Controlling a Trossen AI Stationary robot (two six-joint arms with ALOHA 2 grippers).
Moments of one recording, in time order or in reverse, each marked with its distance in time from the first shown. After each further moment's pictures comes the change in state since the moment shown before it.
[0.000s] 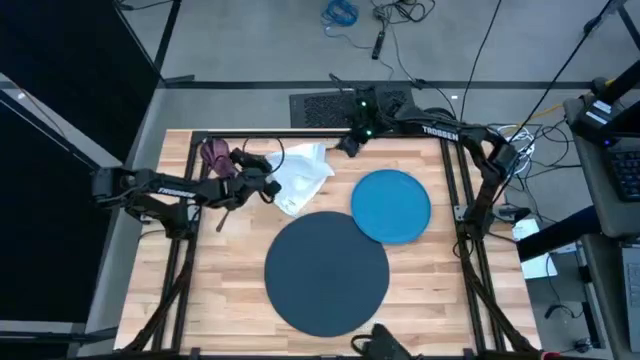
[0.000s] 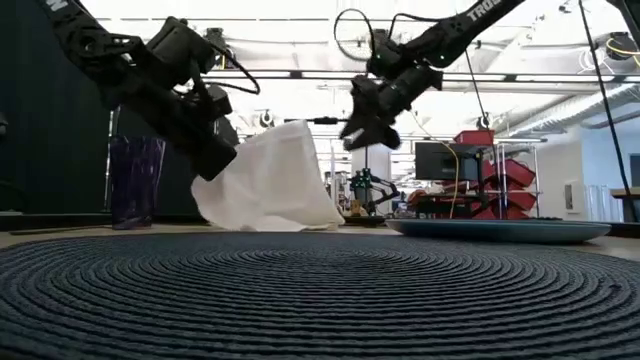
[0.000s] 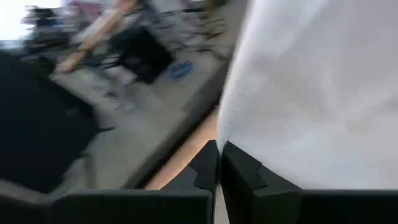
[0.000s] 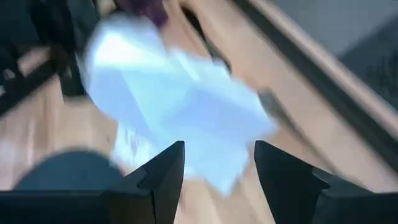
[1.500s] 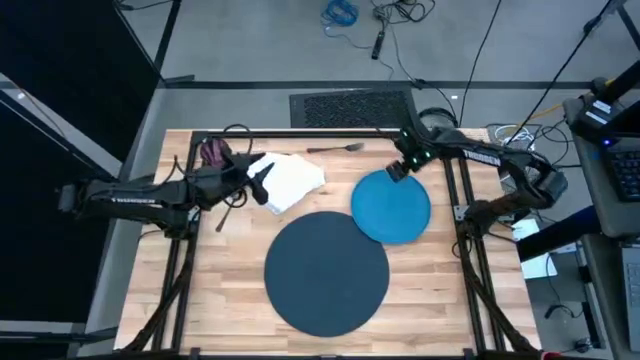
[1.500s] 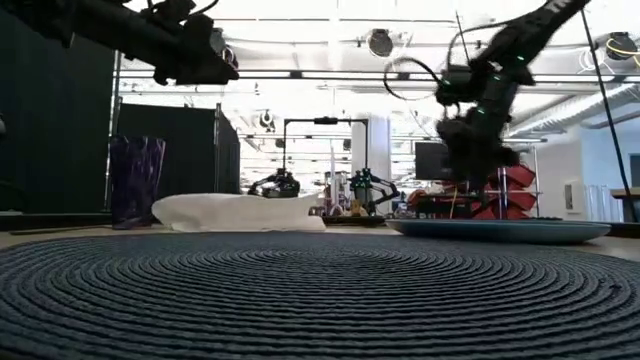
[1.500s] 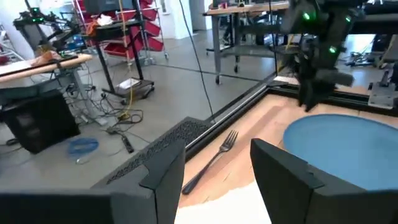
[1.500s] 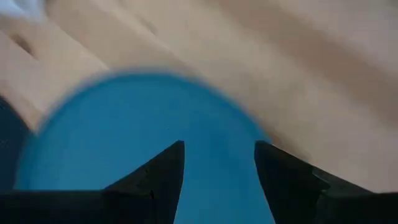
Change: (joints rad) left arm -0.117 -0.471 0.000 0.003 0.378 -0.115; right arm -0.114 -0.425 -0.603 -0.174 0.271 0.172
